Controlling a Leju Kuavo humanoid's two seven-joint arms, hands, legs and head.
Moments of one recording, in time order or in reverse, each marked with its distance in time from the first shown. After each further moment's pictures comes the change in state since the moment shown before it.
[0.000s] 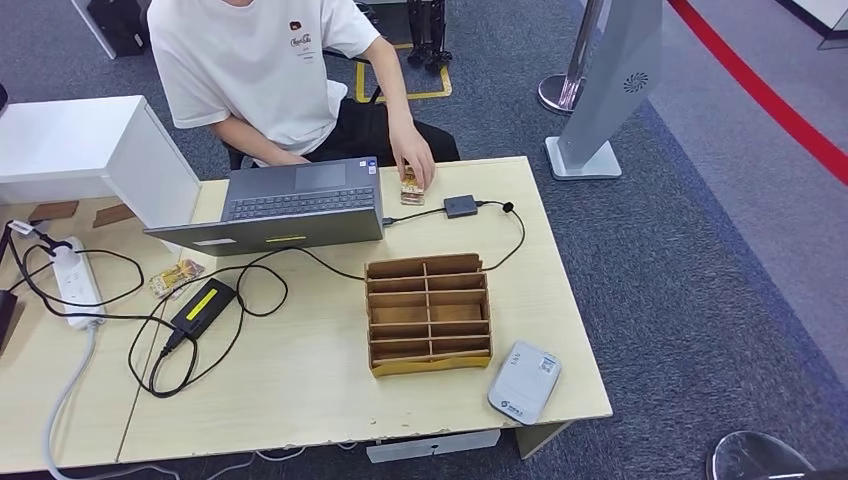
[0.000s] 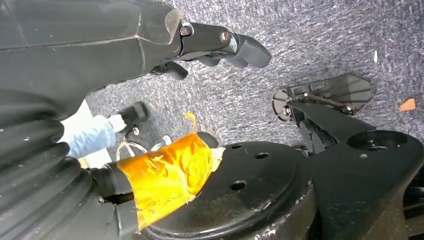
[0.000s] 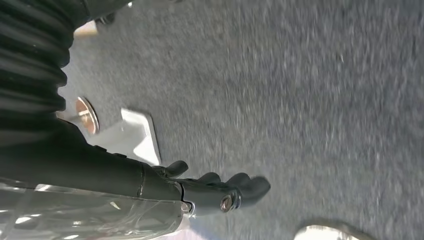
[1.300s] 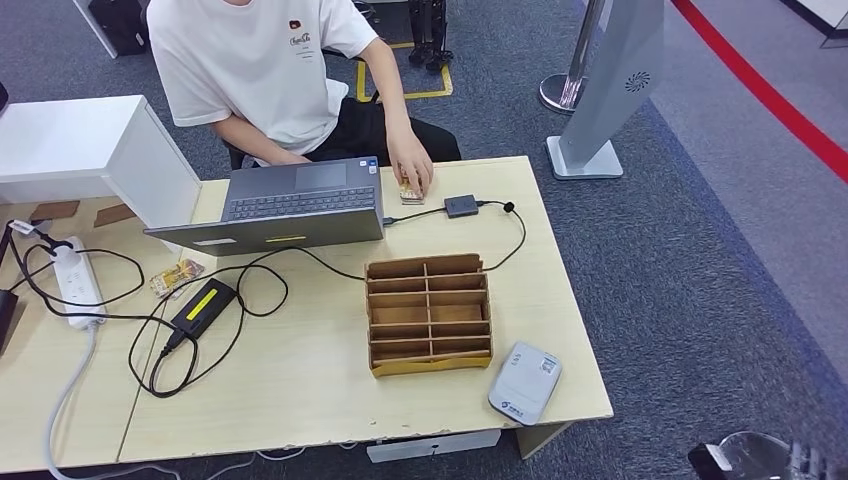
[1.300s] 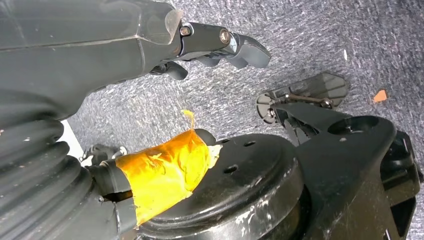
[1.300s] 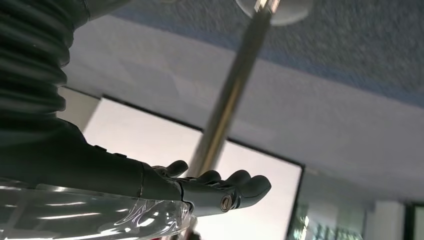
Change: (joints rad) left arm 0.005 0.008 -0.071 0.000 -0.022 -0.019 -0.095; right arm 0.029 -0.384 0.195 -0.292 -0.026 -0.181 -0.189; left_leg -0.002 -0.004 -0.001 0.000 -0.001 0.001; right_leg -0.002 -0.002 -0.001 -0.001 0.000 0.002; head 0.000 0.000
